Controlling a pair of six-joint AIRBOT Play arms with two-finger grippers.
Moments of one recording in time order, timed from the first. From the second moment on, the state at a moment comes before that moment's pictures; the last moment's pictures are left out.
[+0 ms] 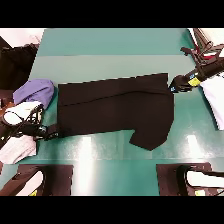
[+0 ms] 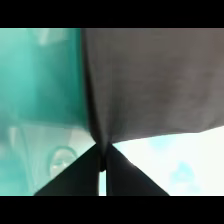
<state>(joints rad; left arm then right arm) 0.20 -0.94 0.49 1.10 -1.18 -1.45 -0.10 -1.42 1.48 -1.12 1.62 1.33</state>
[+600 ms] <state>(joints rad) 0.20 -0.93 0.59 1.02 -1.19 -1.38 -0.36 -1.17 0.81 -1.11 1.42 1.33</state>
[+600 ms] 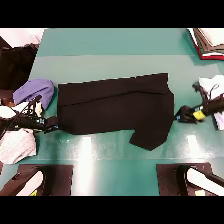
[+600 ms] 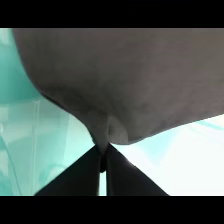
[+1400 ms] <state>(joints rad) 0.19 -0.93 0.60 1.02 -1.23 -1.36 -0.28 -1.12 0.67 -1.08 1.34 1.27</state>
